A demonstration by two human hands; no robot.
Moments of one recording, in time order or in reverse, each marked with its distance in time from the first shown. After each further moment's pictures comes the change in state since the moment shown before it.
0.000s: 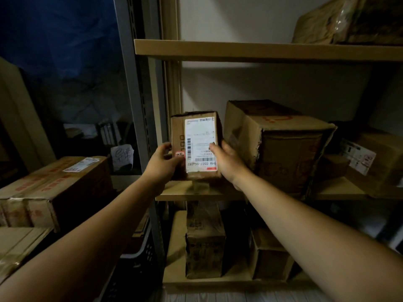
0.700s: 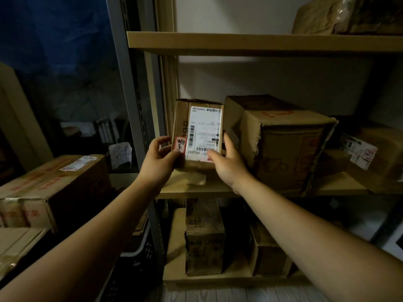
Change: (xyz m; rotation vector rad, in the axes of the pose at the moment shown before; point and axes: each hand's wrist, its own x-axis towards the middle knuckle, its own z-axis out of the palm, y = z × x) left_hand -0.015 -0.001 0.001 -0.024 0.032 0.178; right_hand -0.023 -0.001 -0.005 0.113 -0.032 -0.161
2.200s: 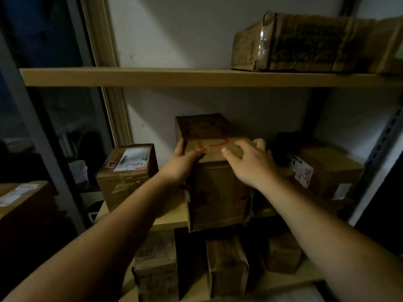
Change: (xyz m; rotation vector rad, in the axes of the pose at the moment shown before) left_hand 0.035 0.051 0.184 0.186 -0.333 -0.183; right_hand 0.021 -0.050 -0.194 -1.023 0.246 0.155
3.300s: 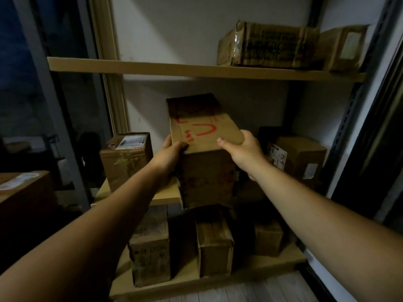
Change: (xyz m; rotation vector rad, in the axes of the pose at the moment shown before) left_hand -0.070 -0.013 0.012 -0.177 -0.002 0.042; right_hand -0.062 0.015 -0.014 0.764 0.070 0.070
